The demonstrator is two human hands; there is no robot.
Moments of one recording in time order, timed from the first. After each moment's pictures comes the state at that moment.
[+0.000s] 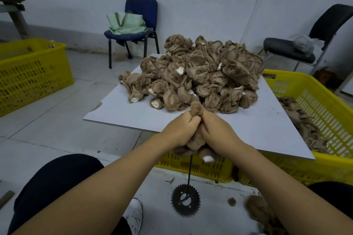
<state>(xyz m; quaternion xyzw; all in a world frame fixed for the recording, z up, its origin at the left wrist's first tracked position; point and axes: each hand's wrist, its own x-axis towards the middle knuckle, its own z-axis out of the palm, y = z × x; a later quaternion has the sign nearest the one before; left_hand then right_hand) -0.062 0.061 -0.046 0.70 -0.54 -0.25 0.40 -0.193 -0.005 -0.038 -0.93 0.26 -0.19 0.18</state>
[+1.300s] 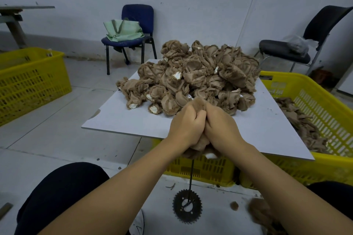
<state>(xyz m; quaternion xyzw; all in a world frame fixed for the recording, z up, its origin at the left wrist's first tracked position) -0.080 0.050 -0.031 0.70 -0.52 -0.11 0.48 -0.187 -0.006 -0.023 -0.90 0.29 -0.29 0.13</state>
